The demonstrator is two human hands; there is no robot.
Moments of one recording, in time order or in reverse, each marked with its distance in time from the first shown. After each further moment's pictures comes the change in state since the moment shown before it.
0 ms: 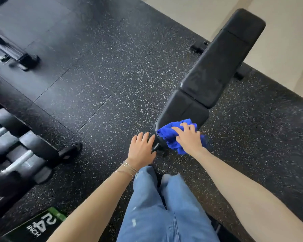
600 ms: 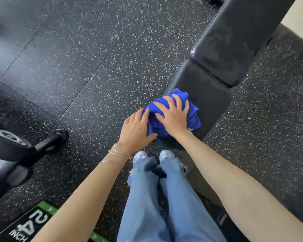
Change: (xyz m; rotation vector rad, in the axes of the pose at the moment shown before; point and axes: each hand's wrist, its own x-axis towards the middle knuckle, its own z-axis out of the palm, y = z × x) left_hand 0.126 -0.052 0.087 -0.146 0.002 -0.045; right_hand 0.151 -0.038 0.110 0.257 0.247 -0.067
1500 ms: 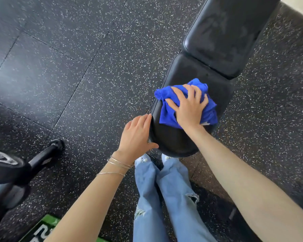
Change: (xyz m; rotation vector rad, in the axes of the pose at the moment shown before) left_hand 0.029 0.007 0.006 0.062 -0.106 0.129; right_hand 0.029 0.053 0.008 0.025 0.273 0.292
